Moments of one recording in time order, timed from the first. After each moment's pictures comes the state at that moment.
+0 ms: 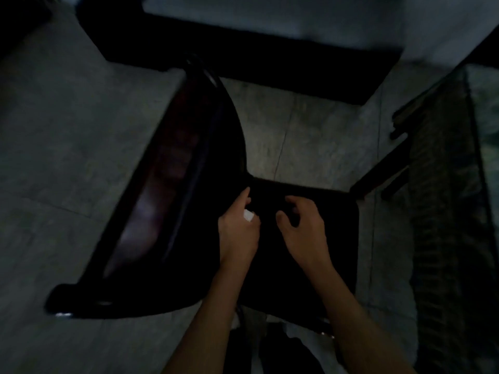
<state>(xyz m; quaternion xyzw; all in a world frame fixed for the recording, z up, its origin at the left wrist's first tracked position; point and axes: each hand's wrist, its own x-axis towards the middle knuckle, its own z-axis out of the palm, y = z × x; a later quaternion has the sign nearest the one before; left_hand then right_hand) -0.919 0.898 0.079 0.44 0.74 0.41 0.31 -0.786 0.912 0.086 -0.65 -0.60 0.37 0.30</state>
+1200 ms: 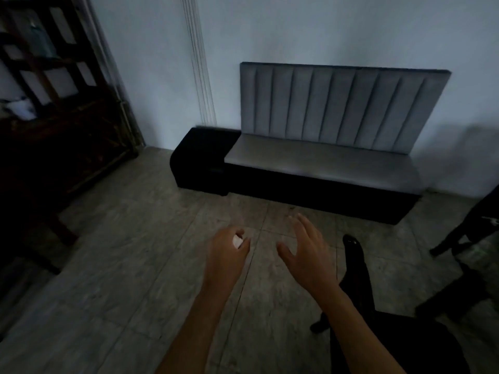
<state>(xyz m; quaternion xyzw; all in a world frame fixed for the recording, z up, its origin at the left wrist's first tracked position) -1.374 0.980 0.351 0.56 0.68 0.45 0.12 -1.191 1.007 0.337 -0.60 -0.74 0.14 0.27</state>
